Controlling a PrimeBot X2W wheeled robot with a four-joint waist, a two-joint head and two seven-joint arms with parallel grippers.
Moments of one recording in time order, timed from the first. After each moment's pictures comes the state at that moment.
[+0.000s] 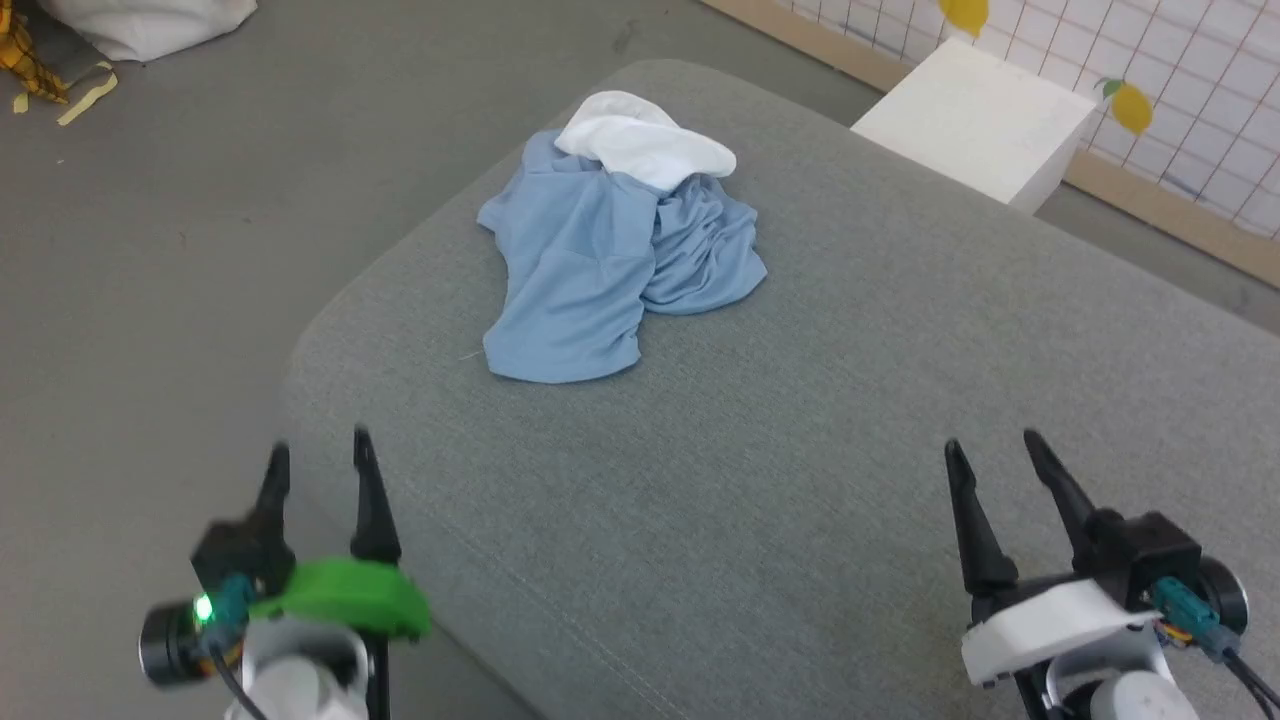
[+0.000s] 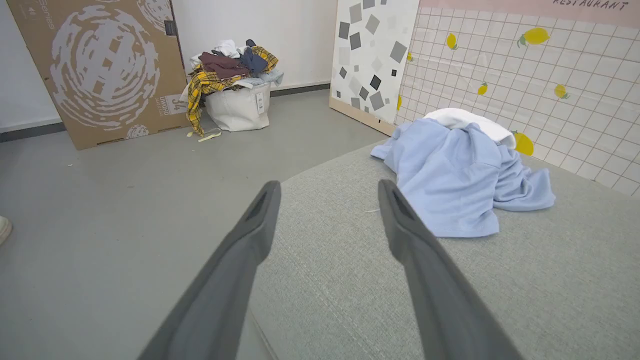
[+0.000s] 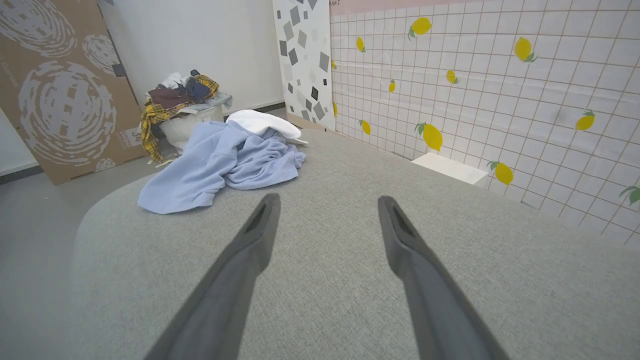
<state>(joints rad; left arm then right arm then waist) -0.09 0.06 0.01 0.20 -0.19 0.08 -0.25 -0.02 -0.05 0.00 0.12 0.08 0.13 -0.19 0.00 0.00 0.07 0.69</state>
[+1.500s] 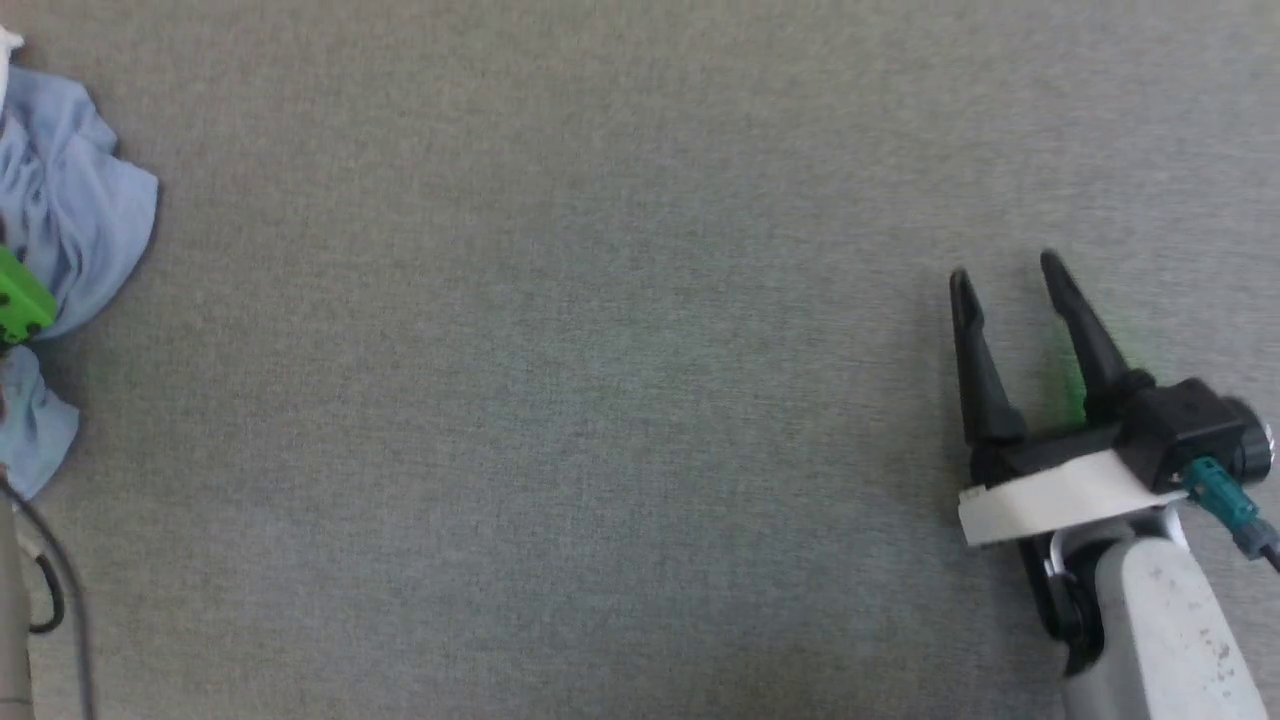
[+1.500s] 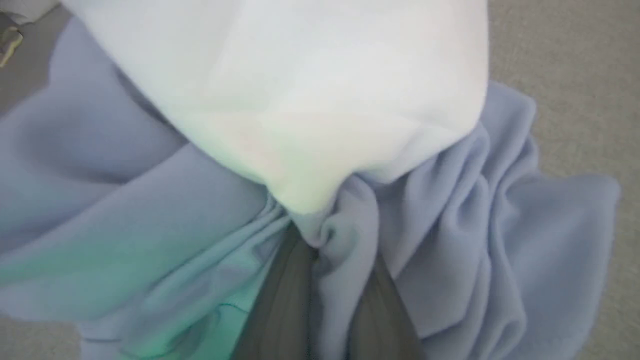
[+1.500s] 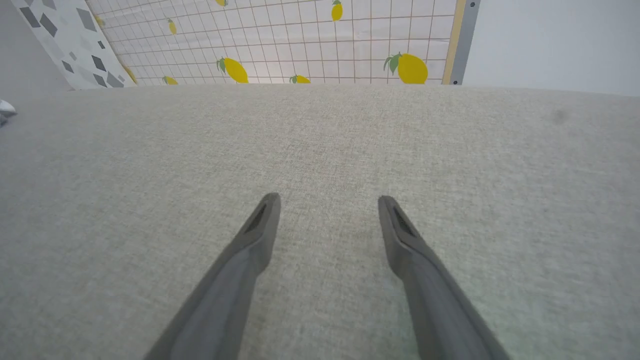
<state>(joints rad) -0.69 0.47 0.17 0.50 -0.43 0.10 0.44 -0.23 -0.05 0.02 0.06 0.05 0.13 -0.21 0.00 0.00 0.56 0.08</state>
